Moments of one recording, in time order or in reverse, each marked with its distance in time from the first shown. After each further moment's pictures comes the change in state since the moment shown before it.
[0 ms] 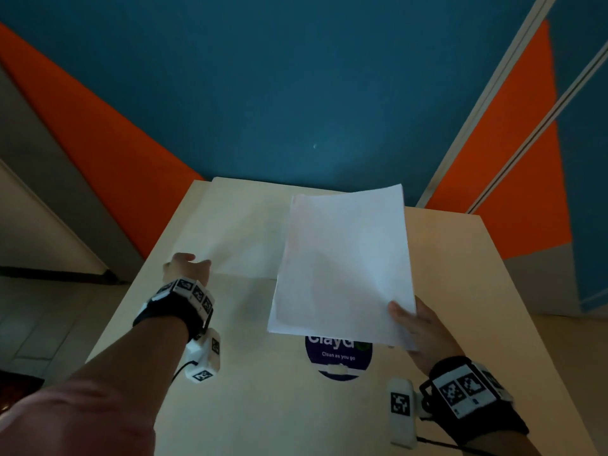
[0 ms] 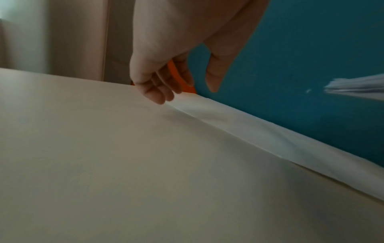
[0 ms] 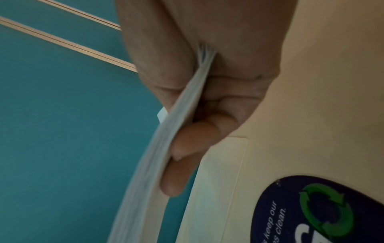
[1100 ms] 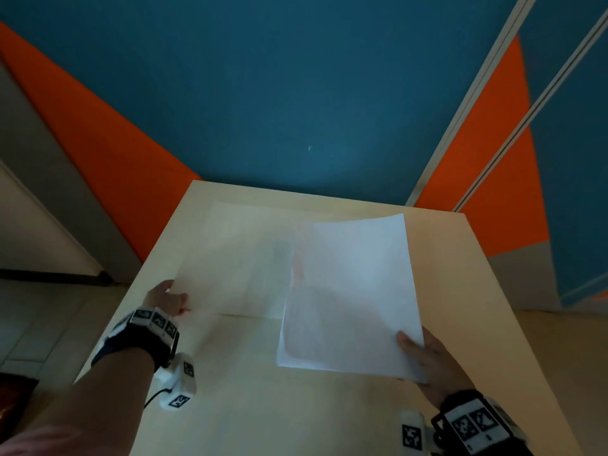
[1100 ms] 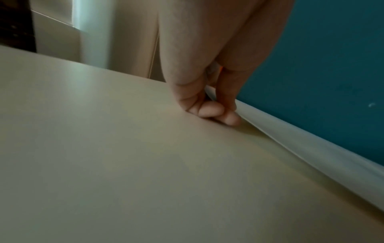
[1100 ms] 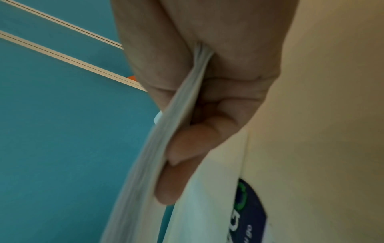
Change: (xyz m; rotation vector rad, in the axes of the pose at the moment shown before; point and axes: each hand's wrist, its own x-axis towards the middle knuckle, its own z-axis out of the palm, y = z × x) left_hand -0.003 -0.068 -0.022 -0.155 -0.189 0.041; right_hand -0.062 0.013 -0.008 0.060 0.118 0.155
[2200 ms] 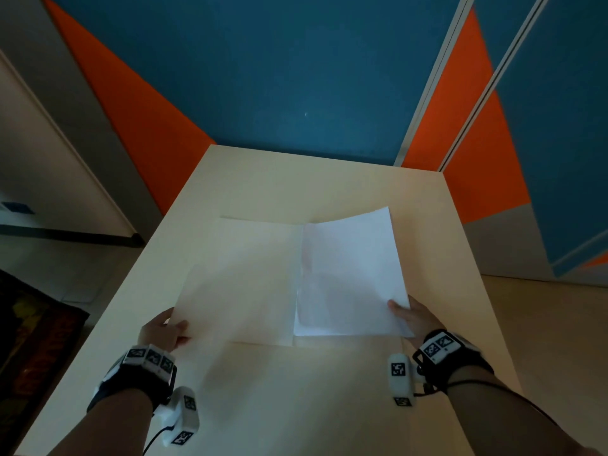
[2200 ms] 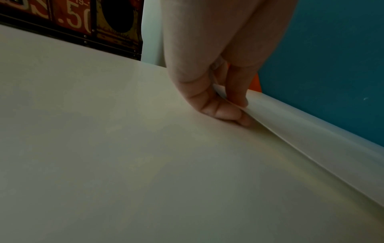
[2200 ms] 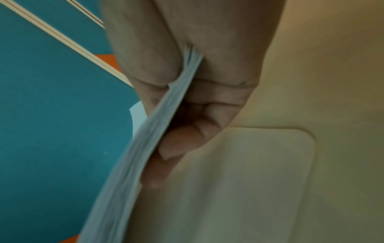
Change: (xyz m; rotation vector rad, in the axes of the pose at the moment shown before) left_hand -0.181 -0.164 -0.031 -0.250 0.077 -0.123; right_hand -0.079 0.058 -0.088 -0.274 0.006 0.050
